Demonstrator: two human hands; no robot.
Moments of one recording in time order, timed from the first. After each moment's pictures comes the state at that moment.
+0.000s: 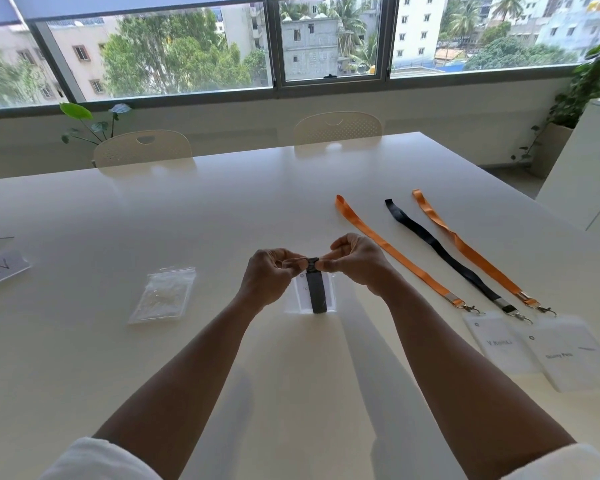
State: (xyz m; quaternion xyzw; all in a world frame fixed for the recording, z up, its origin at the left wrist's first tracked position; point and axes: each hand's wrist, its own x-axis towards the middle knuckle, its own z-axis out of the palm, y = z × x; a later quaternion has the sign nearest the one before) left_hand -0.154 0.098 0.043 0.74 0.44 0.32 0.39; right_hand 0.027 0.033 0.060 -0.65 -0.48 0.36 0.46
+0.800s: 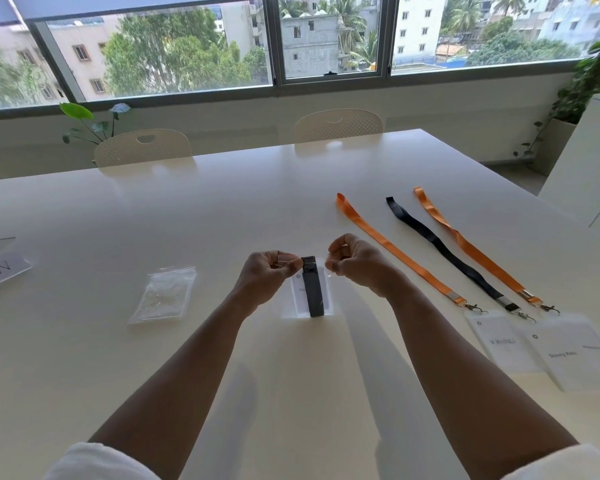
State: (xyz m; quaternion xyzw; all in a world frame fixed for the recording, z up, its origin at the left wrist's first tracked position) left_hand -0.162 0.107 0.040 0.71 0.44 0.30 0.46; right_hand 0.033 0.038 0.051 -0.66 -0.50 0.38 0.41
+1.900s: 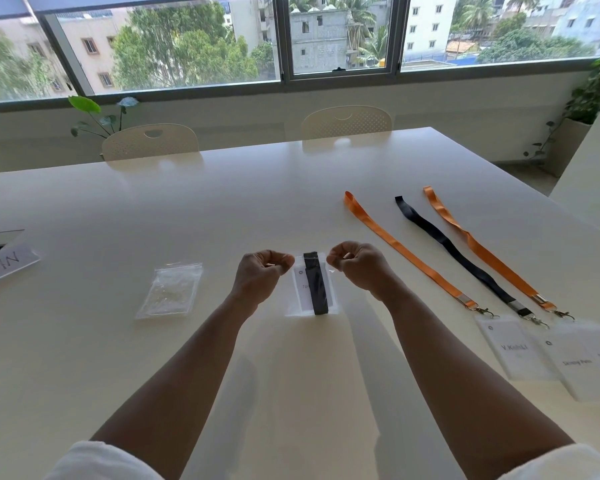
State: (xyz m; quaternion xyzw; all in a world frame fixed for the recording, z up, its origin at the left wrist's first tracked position) left_hand -0.173 0.115 0.030 0.64 0.50 0.36 0.47; right_hand 0.021 0.052 0.039 -0.70 -0.48 0.31 0.43
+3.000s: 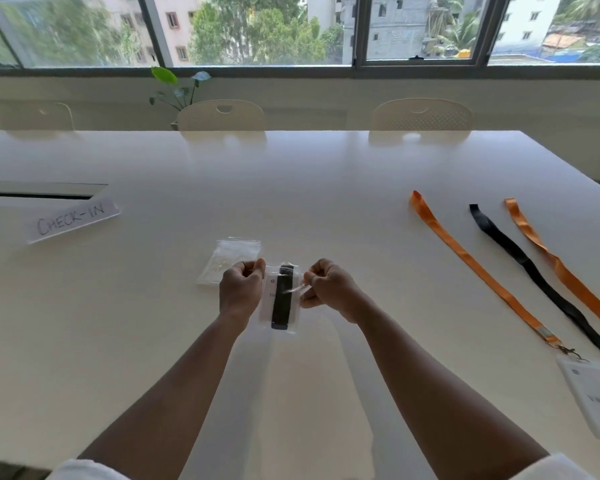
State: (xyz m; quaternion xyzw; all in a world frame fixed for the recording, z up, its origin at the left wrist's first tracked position) left_hand -0.279 0.116 -0.011 0.48 0.65 0.45 0.37; right_hand -0.112 0.085 0.015 -0.60 -0.45 0.53 0.40
